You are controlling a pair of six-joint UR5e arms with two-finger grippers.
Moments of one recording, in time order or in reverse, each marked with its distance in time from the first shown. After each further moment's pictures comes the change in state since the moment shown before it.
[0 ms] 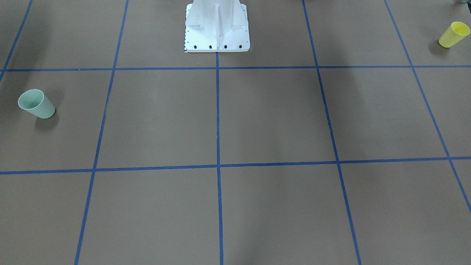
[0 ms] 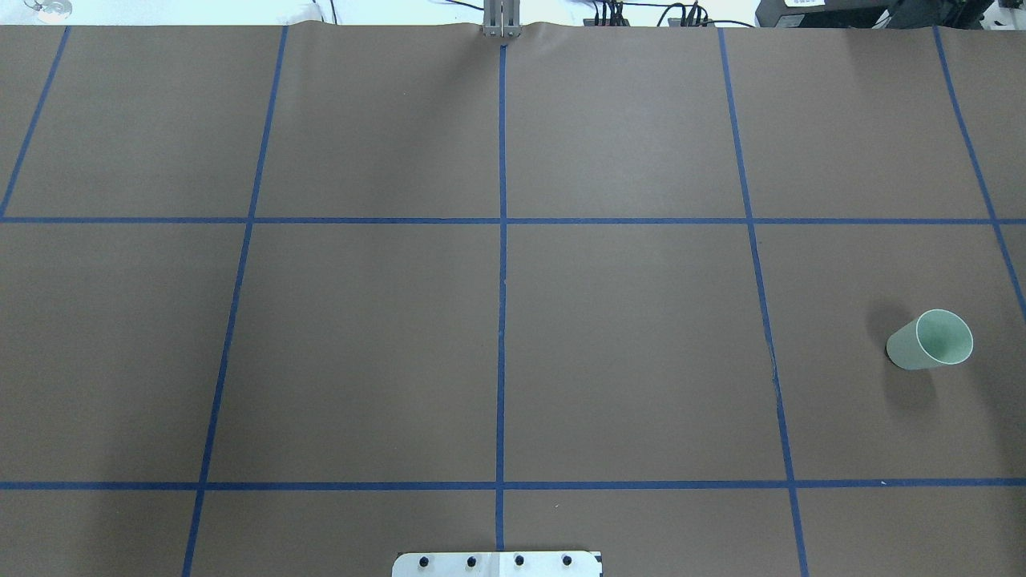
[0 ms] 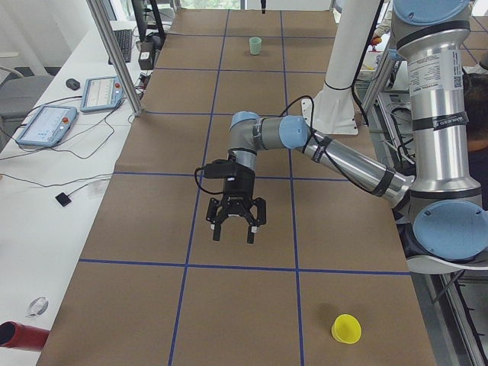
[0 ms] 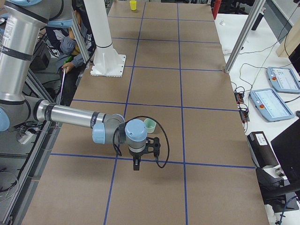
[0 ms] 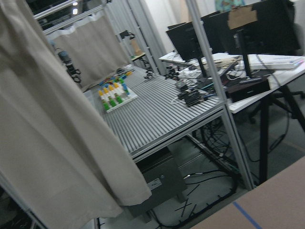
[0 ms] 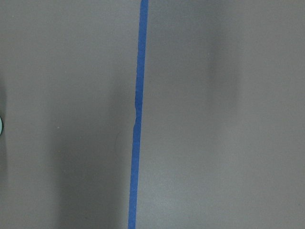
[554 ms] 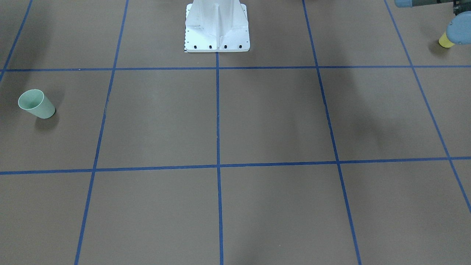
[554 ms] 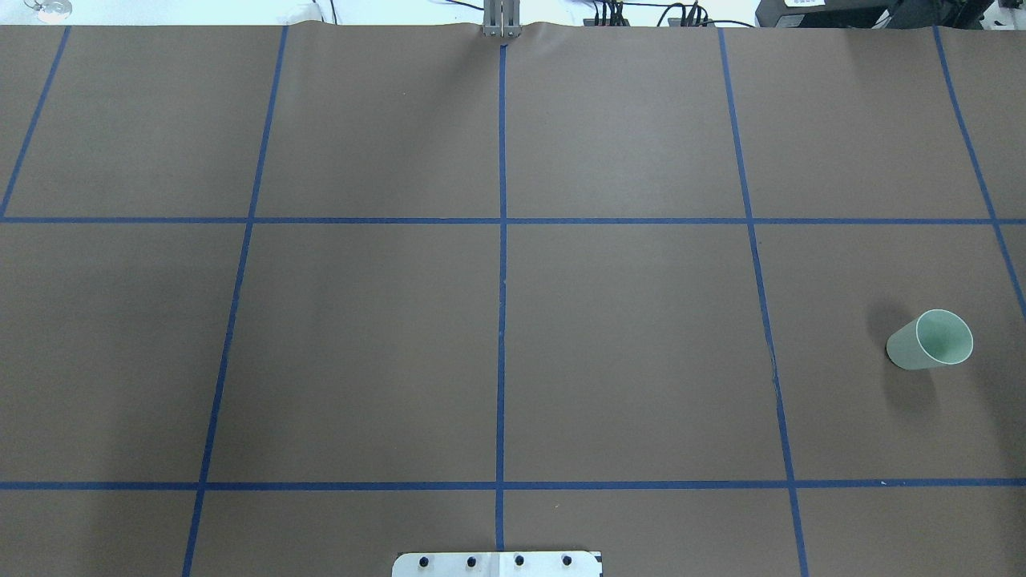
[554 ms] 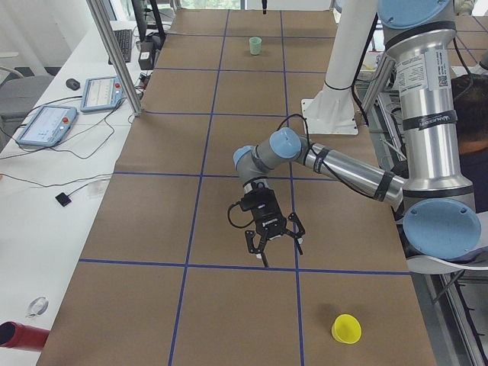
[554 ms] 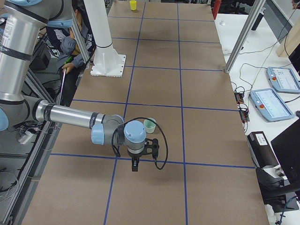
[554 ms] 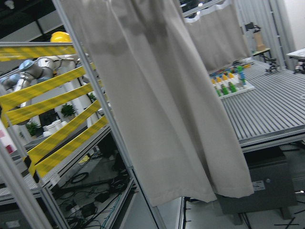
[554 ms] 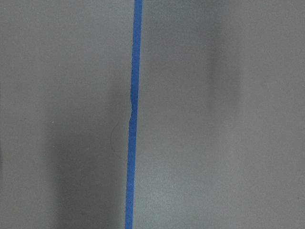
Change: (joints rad) left arm 0.135 0.005 0.117 0.291 -0.253 -0.426; right arm -0.001 -0.007 -0.003 0.001 0.000 -0.001
